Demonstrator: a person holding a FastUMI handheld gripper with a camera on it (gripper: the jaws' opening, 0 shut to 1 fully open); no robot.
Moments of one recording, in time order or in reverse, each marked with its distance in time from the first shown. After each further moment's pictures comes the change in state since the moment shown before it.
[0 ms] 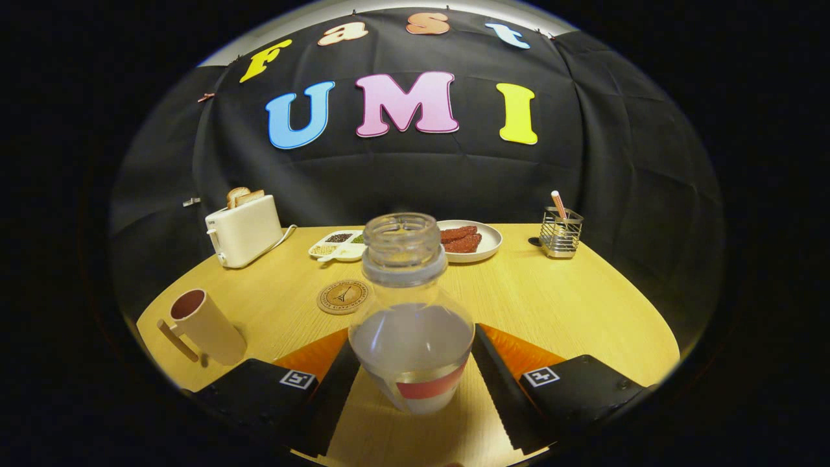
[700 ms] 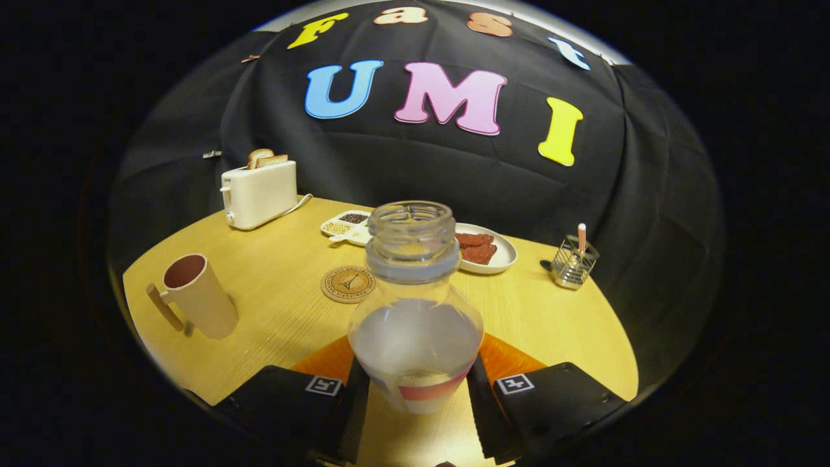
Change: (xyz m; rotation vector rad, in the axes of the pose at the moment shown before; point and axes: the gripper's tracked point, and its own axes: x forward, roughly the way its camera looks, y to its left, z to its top) arm 0.003 0.018 0.026 -0.274 0.061 0.034
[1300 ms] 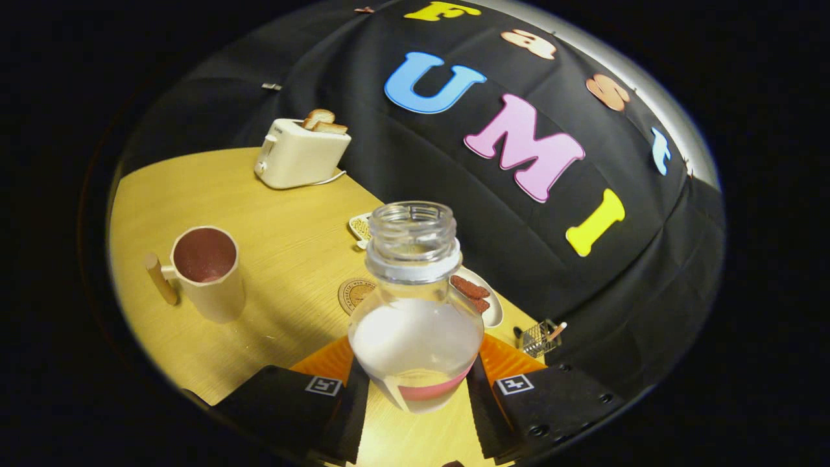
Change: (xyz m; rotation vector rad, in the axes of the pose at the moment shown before) arm -0.013 0.075 0.064 -0.507 0.021 -0.050
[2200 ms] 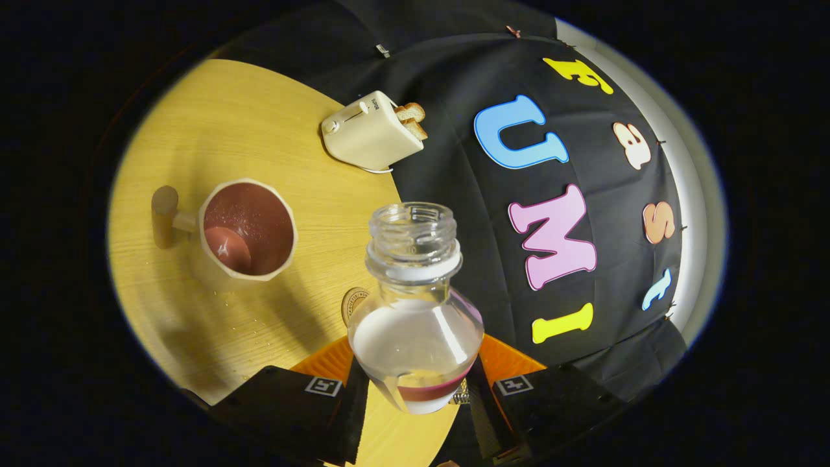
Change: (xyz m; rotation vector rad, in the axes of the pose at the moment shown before) arm 0.001 0.044 0.042 -0.504 -0.054 -0.096
